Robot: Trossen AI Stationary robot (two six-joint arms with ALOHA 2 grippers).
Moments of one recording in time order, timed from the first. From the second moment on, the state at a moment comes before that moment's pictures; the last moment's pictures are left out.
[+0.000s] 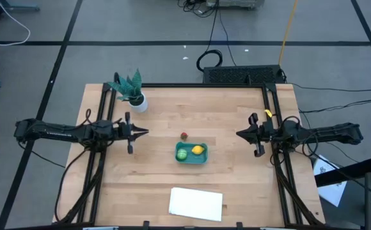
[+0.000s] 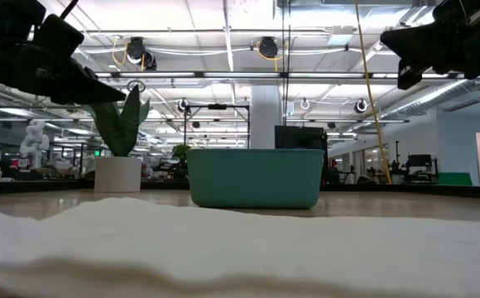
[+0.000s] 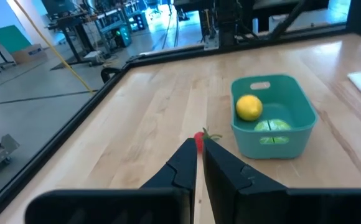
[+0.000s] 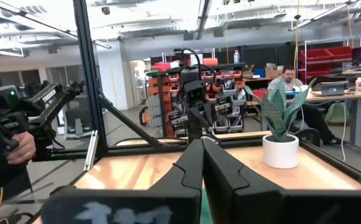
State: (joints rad) left arm 0.01 0.46 0.09 0.19 -0.15 0.17; right arm 0.03 0.30 0.02 0.49 0.00 0.10
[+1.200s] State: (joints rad) left arm 0.30 1.09 0.97 -0.40 0.10 0.18; right arm 0.03 0.30 0.02 0.46 0.00 0.07
